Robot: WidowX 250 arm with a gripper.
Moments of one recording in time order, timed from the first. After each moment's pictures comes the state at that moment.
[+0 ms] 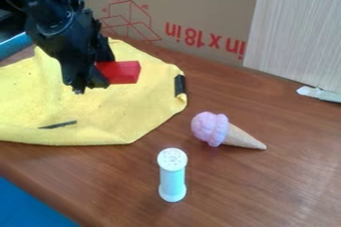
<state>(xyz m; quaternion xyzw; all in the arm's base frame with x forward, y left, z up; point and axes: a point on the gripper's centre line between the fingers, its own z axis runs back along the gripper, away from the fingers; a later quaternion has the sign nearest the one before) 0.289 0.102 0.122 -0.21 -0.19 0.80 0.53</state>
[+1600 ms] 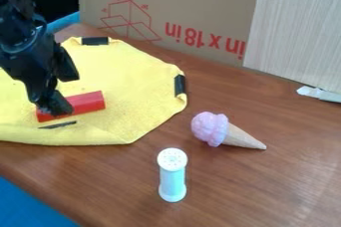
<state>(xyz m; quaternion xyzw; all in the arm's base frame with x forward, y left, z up) 0.256 0.134 0.098 -0.17 -0.14 0.85 0.47</state>
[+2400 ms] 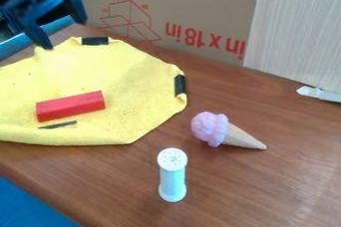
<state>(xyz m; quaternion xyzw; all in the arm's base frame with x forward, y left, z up) 0.289 0.159 0.168 -0.16 -0.07 0.60 0.78</state>
